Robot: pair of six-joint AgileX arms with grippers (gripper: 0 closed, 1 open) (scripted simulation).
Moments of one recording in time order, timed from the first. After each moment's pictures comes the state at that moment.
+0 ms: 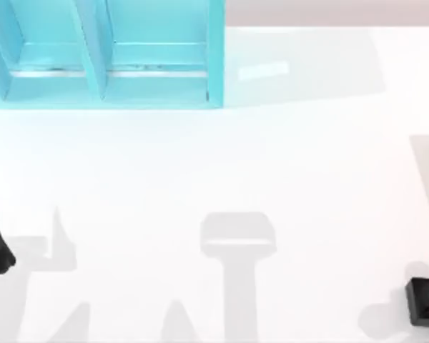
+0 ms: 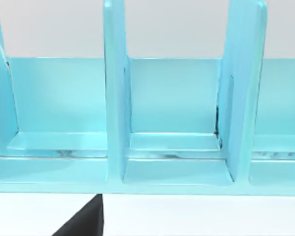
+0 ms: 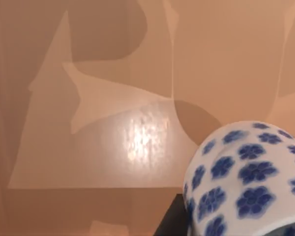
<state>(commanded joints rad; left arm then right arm) 0.00 0.00 0.00 0.00 0.00 0.00 -0.60 1.57 0.94 -0.93 0.00 -0.59</state>
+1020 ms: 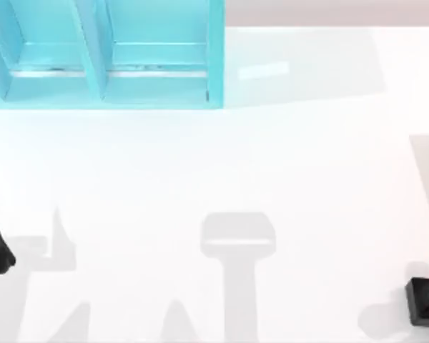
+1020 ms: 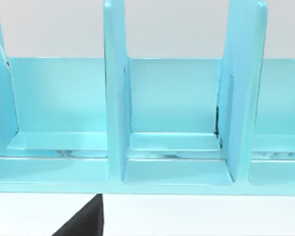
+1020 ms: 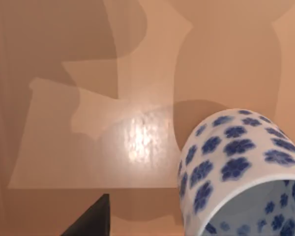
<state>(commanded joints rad) 0.00 0.00 0.00 0.00 0.00 0.00 -0.60 1.57 0.94 -0.93 0.00 -0.59</state>
